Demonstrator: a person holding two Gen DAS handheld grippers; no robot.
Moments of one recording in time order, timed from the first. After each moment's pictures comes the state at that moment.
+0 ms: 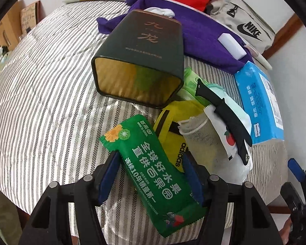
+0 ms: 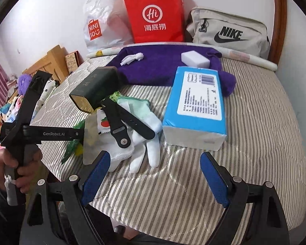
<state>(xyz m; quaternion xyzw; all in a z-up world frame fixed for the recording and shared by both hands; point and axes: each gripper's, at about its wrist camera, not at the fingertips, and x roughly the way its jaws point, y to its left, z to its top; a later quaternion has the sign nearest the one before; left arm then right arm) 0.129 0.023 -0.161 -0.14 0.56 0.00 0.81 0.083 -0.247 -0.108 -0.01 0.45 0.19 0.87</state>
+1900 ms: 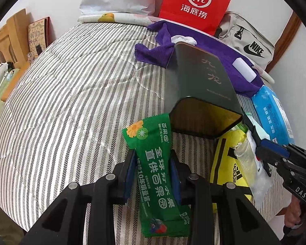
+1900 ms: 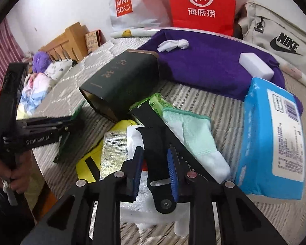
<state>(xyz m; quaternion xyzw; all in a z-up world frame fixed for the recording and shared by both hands) 0.125 0.104 -0.160 -0.12 0.49 0.00 0.86 0.147 -0.146 -0.144 -0.05 0.47 0.28 0.83</state>
